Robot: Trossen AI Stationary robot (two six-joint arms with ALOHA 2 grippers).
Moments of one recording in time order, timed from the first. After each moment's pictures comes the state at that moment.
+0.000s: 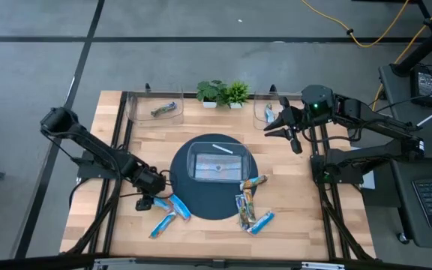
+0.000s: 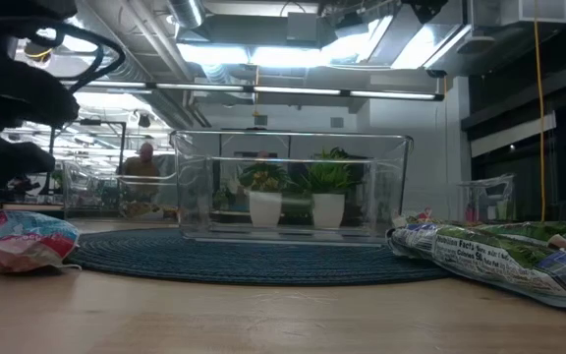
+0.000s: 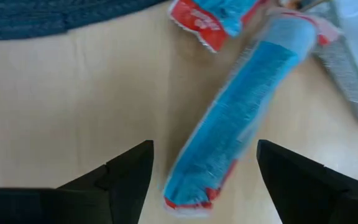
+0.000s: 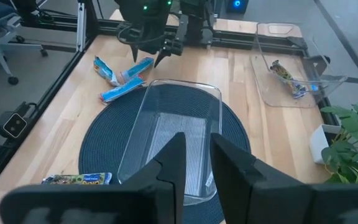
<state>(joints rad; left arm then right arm) -0.47 1.24 0.52 -0.53 0.14 -0.58 -0.27 1.01 1.19 -0.71 -0.35 -0.24</state>
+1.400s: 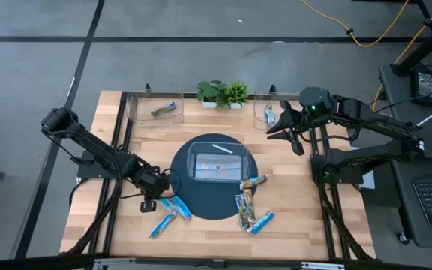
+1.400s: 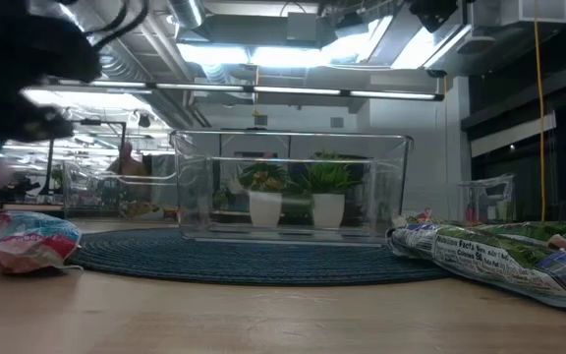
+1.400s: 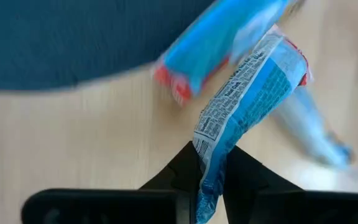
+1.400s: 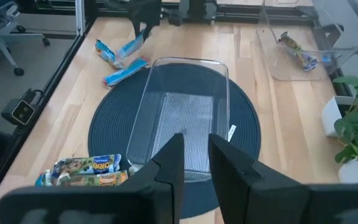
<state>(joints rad) -0.46 1.24 0.66 -0.60 0.09 -0.62 -0.27 1.01 1.19 -0.81 -0.35 -0.21</state>
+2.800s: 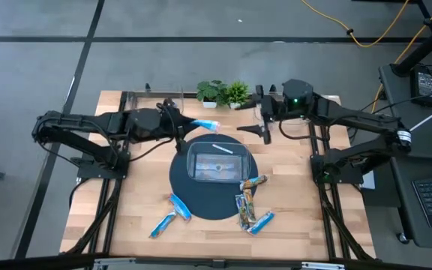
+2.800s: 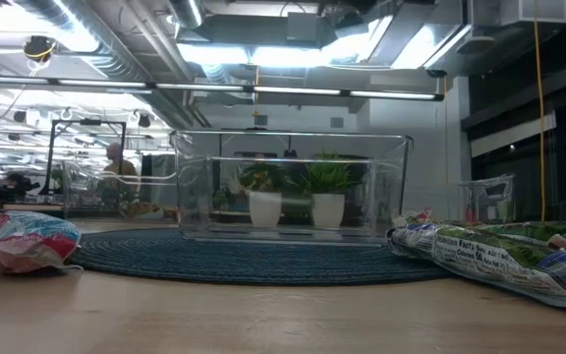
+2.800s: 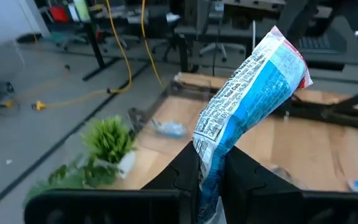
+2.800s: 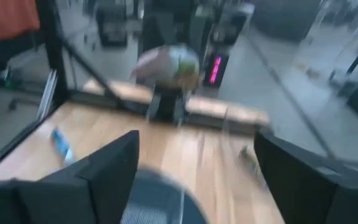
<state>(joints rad) -0.04 1.14 1.17 -0.34 -0.45 -0.10 -0.27 1.24 1.18 -0.13 -0.34 -0.23</state>
